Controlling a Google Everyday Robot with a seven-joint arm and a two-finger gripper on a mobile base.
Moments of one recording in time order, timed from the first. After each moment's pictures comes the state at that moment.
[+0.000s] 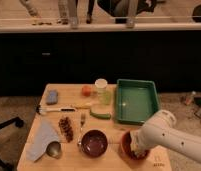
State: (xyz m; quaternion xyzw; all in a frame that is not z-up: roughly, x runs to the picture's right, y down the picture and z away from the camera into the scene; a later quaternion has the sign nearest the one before) arm 0.193 0.284 0.715 -0.25 0.19 0.65 0.69
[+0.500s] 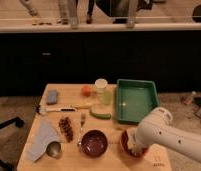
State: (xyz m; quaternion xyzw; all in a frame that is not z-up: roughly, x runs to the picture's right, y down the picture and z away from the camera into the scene) arm 0.180 0.278 0.695 -0.25 0.17 0.64 0.70
